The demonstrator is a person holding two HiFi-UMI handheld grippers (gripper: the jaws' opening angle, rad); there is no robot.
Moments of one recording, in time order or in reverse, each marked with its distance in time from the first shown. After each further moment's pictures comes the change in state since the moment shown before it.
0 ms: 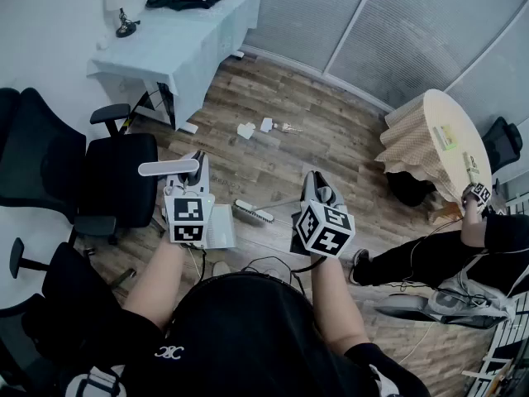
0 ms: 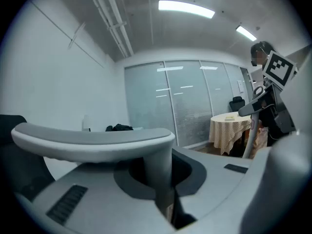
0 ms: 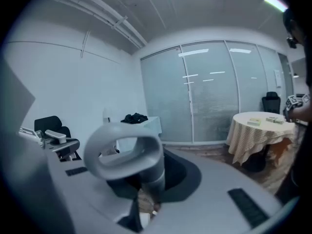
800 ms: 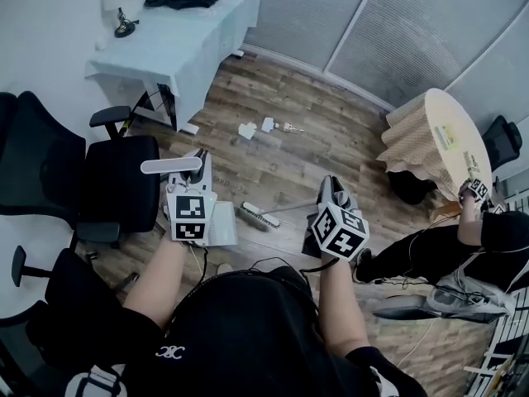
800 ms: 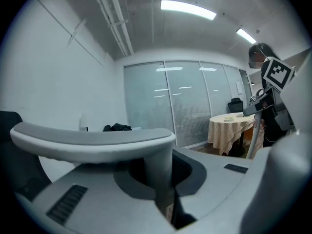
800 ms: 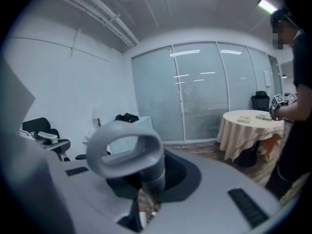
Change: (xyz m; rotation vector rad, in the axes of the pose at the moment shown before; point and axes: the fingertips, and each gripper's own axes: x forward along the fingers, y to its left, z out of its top) left arm 0.021 0.021 -0.002 -0.008 -0.008 -0.033; right arm 0.007 -0.025 0.000 0.044 0.000 -0.109
